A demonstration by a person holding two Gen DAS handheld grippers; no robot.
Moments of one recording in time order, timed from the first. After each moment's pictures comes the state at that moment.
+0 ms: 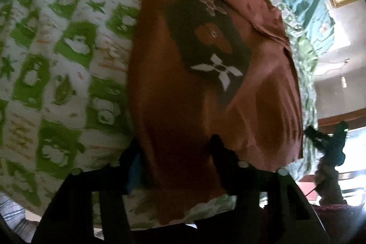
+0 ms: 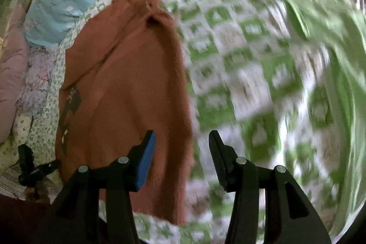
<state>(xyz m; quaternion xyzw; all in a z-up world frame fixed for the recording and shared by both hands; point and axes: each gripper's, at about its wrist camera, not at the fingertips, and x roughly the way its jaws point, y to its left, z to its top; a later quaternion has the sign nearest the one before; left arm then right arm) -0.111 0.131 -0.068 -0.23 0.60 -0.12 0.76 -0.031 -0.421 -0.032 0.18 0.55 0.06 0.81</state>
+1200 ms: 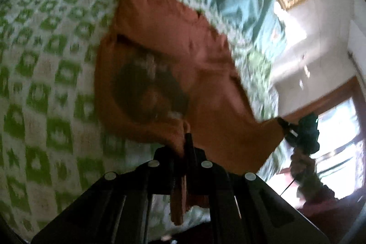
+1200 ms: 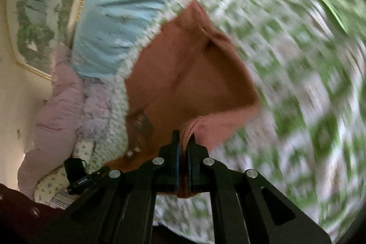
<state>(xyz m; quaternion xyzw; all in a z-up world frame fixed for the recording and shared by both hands) -0.052 0.149 0.019 -0.25 0.49 -0.24 0.80 -0.011 -0.399 0.010 0.34 0.45 0.18 0.81</state>
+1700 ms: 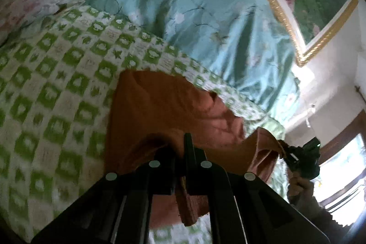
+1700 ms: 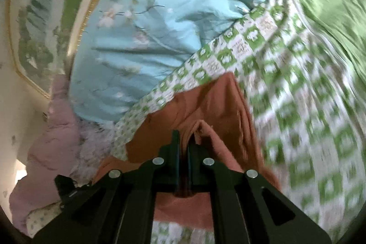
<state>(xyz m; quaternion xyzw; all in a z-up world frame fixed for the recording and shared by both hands) 0.149 0.159 0.039 -0.27 0.39 -0.17 0.86 0.204 -0.388 0.037 0.31 0.37 0.17 0.86</state>
